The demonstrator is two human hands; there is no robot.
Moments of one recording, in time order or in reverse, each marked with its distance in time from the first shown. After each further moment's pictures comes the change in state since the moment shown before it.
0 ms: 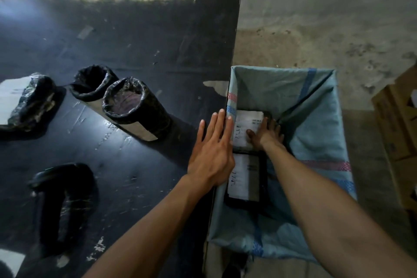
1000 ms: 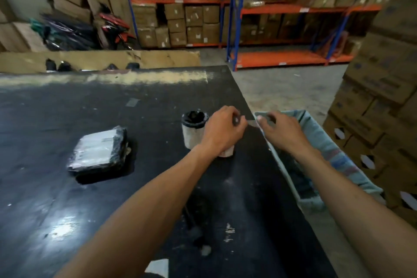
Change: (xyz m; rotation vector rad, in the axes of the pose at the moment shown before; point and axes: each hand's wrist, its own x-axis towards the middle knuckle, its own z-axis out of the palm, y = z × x) left_hand -0.081 -0.159 -0.218 -0.548 0.406 0.293; right_hand -0.343 -0.211 -0.042 0.136 0.804 -0.217
